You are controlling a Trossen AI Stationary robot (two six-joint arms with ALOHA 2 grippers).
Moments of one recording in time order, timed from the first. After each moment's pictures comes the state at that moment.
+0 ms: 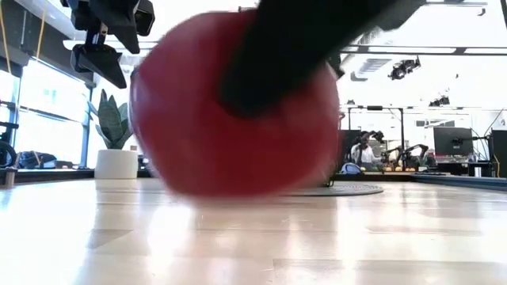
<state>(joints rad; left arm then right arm) 0.04 1.05 0.88 -0.82 0.01 -0.83 0.58 2.18 1.65 -0.44 0.15 0.43</state>
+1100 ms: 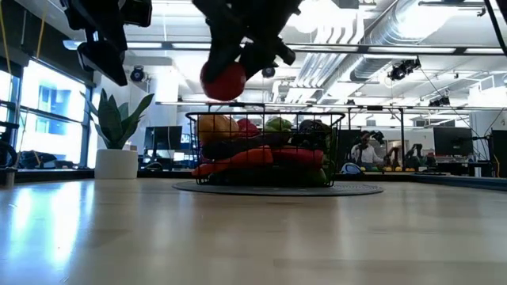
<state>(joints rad) 0.00 1.05 0.88 -0.82 0.01 -0.65 0.17 1.98 1.65 -0.57 0.57 0.51</state>
